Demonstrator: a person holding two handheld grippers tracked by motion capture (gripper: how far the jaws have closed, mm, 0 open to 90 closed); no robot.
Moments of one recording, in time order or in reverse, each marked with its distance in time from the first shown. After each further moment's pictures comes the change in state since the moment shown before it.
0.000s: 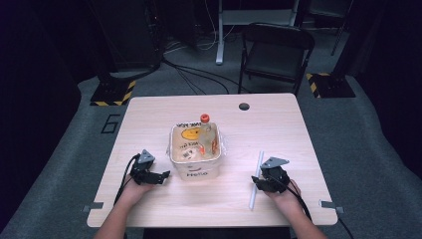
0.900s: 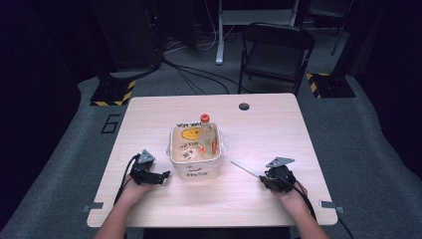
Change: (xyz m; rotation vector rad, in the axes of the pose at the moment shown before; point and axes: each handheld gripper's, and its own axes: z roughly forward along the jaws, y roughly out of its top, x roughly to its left) left arm -0.001 0.000 0.000 -0.005 0.000 -0.004; right arm -0.019 -0.009 -0.004 0.053 0.007 0.025
